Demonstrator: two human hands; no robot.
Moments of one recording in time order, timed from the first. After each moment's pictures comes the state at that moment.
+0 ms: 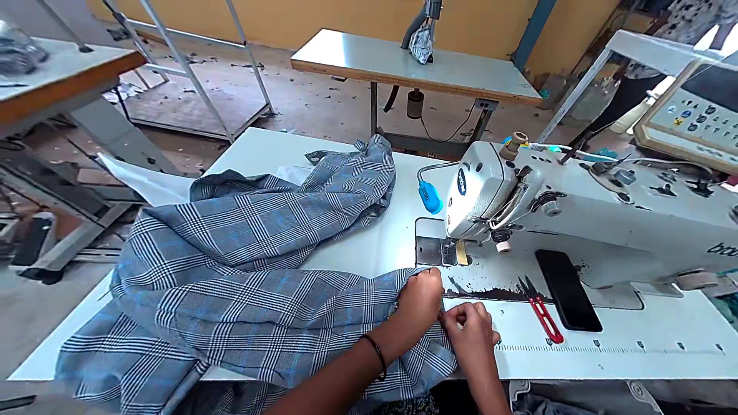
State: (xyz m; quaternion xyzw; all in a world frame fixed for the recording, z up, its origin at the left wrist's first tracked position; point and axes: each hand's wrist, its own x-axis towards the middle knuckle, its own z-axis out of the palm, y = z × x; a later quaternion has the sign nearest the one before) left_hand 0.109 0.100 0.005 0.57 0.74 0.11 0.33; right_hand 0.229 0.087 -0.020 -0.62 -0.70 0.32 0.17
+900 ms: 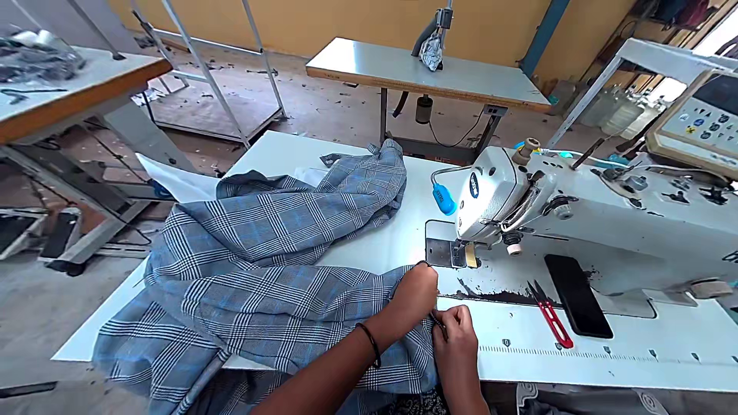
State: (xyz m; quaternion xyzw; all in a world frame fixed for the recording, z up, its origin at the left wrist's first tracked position) left_hand 0.078 0.093 0.015 0.59 0.72 0.09 0.34; right_hand 0.200 0.054 -0.049 -0.46 -0.79 0.17 0.38
